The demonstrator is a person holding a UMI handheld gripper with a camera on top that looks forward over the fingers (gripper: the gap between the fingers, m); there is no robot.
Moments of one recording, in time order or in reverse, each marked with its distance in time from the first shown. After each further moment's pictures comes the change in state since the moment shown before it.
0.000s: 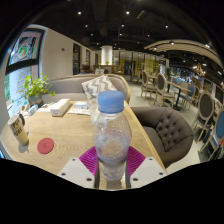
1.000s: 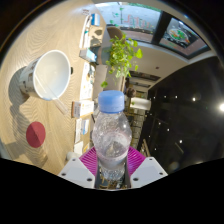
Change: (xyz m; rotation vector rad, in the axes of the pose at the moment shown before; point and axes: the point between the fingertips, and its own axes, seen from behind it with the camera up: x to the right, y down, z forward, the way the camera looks) arm -0.276 -0.191 -0.016 0.132 0.397 -1.646
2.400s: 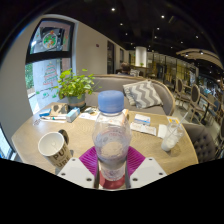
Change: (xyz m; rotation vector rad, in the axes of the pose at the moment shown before) arm -0.122 -0.021 0.001 0.139 -0.625 1.522
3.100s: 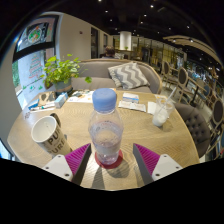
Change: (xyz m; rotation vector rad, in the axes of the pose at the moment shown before) arm 0.010 0.064 -0.024 -0.179 0.149 0.091
